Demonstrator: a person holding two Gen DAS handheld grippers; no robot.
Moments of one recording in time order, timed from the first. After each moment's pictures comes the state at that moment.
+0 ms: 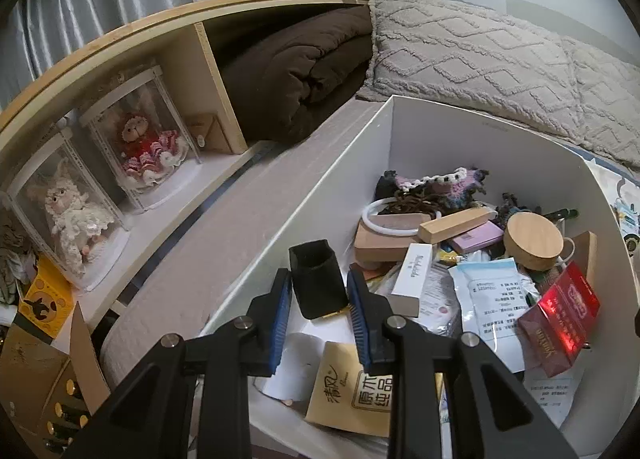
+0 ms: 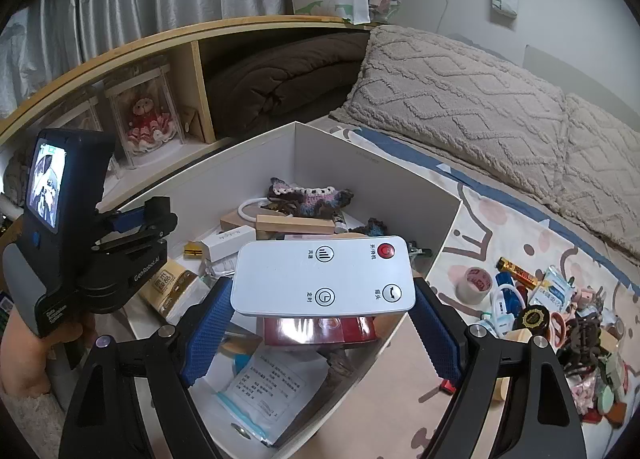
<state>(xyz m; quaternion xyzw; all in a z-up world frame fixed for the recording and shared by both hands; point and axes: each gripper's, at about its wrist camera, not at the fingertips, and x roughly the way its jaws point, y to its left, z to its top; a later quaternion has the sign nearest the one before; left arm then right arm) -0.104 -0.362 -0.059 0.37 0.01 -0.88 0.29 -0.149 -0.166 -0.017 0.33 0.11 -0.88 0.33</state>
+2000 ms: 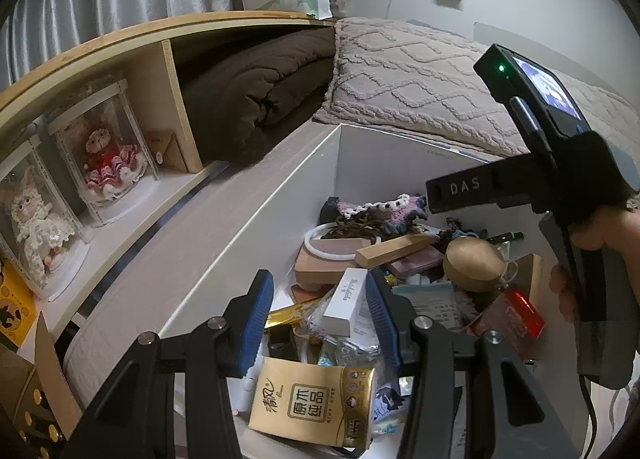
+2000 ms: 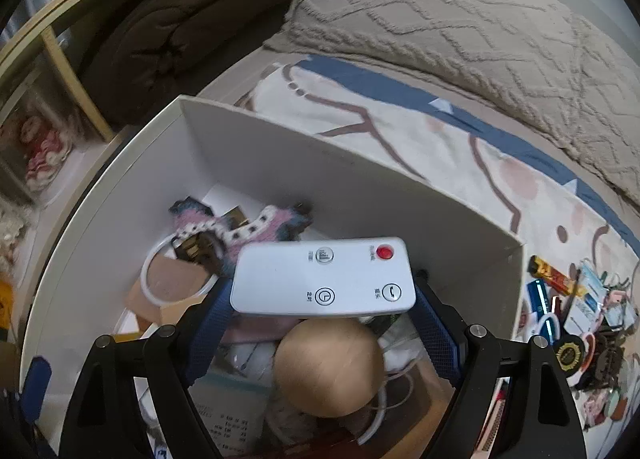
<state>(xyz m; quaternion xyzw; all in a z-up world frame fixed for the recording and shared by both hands) -0.109 -0.345 -0.043 0.34 0.04 -0.92 0.21 -0.303 -0.253 -0.058 0.50 0.09 -0.83 0.22</state>
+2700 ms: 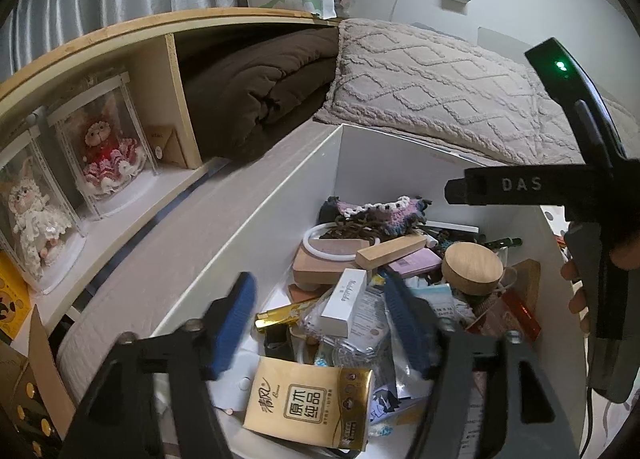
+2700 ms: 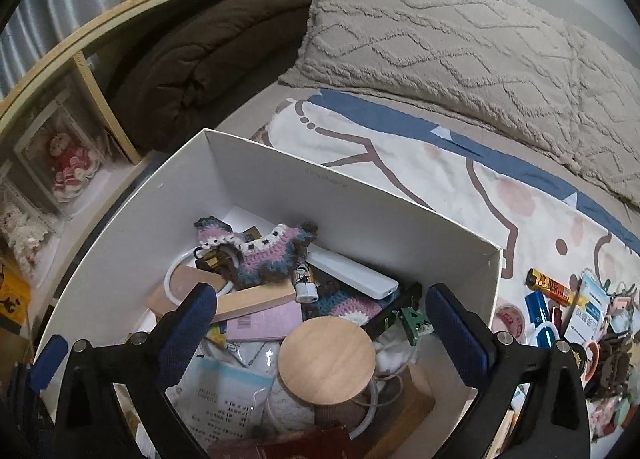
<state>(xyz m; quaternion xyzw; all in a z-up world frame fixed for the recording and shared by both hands) -0.109 -0.350 -0.044 0.33 0.06 -0.92 0.21 -0.293 -0.229 -0.045 0.45 0.06 -0.85 0.27</state>
